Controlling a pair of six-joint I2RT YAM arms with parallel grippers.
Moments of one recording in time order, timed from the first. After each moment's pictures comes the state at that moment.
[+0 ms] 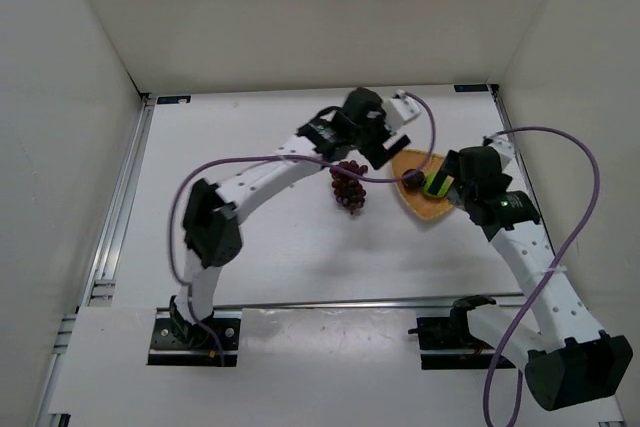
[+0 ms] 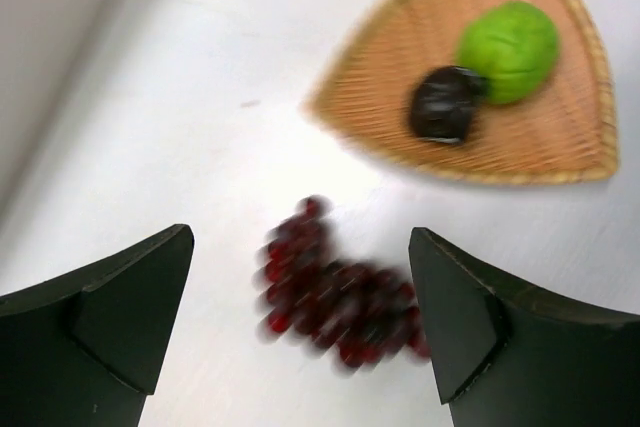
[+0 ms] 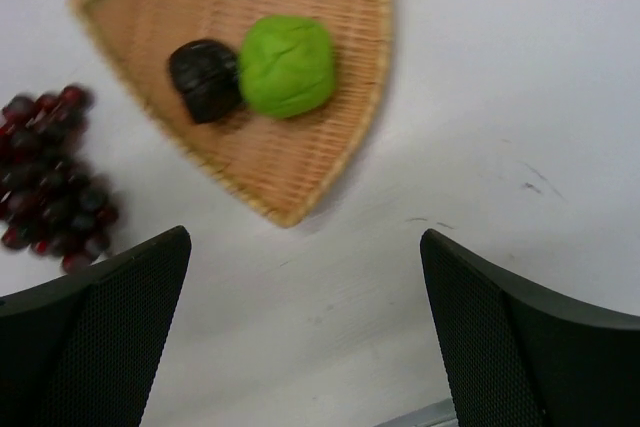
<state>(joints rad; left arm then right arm) -0.87 2.12 2.01 -0.47 0.01 0.32 0.23 0.95 0.93 -0.77 0.37 0.57</state>
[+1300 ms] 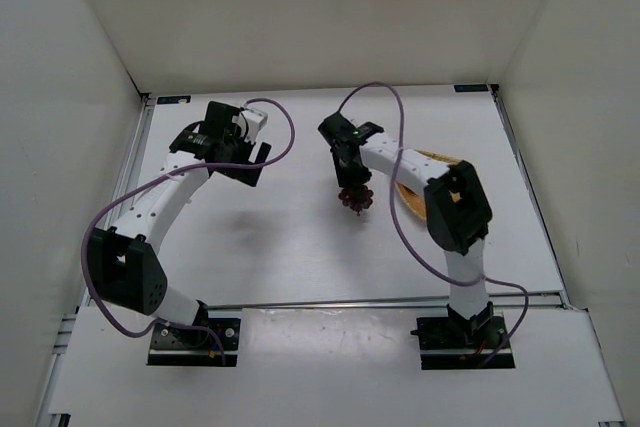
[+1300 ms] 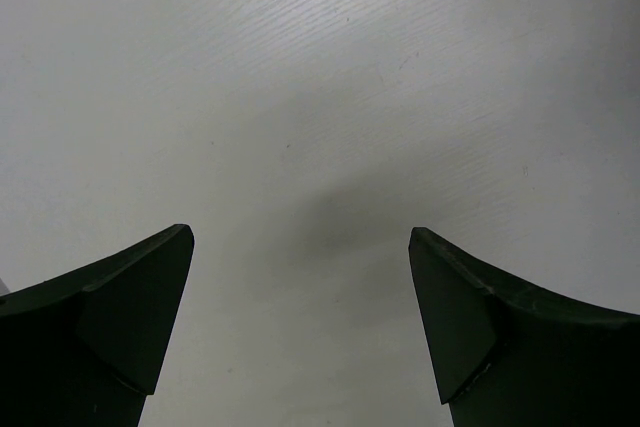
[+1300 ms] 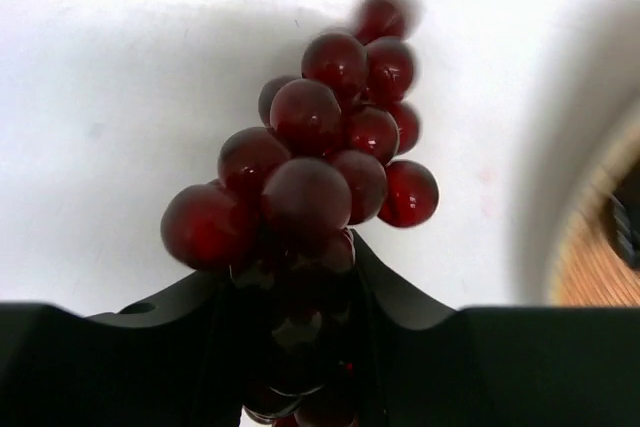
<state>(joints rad) -0.30 1.47 1.30 -0.76 -0.01 0.18 0.70 2.08 1.70 -0.87 0.28 0.39</state>
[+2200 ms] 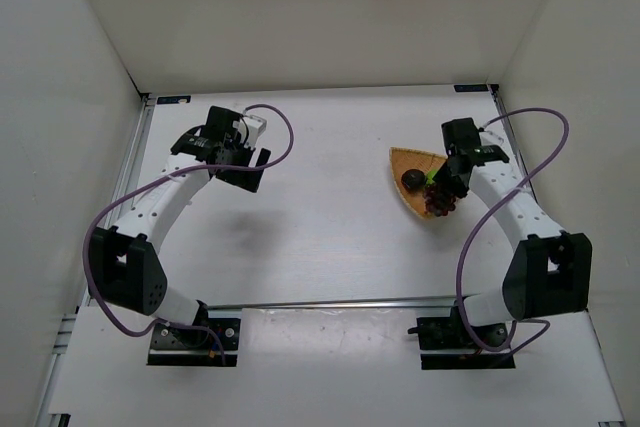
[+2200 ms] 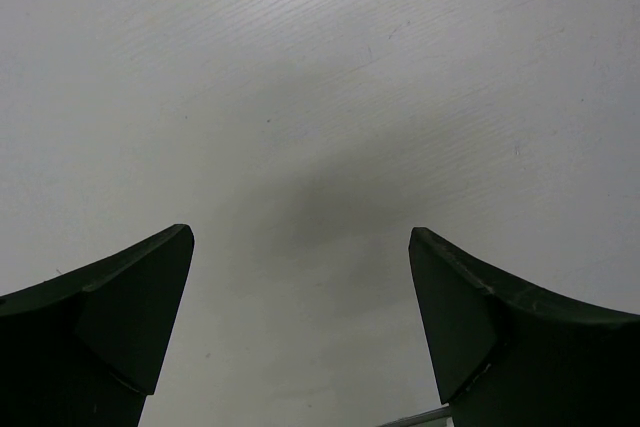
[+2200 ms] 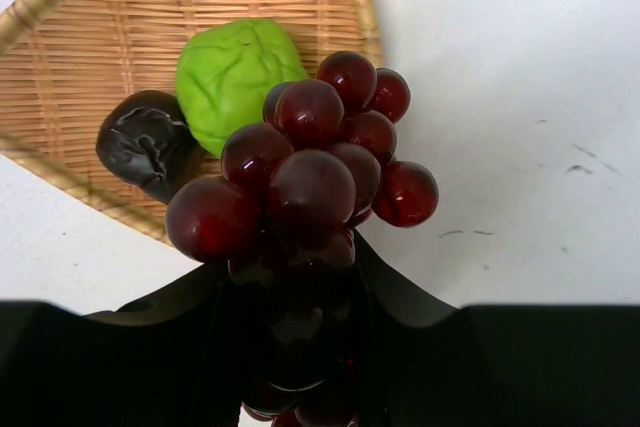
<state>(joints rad) -0.30 1.47 1.26 -0.78 0.01 0.15 0.18 1.40 1.11 -0.79 0.37 0.75</state>
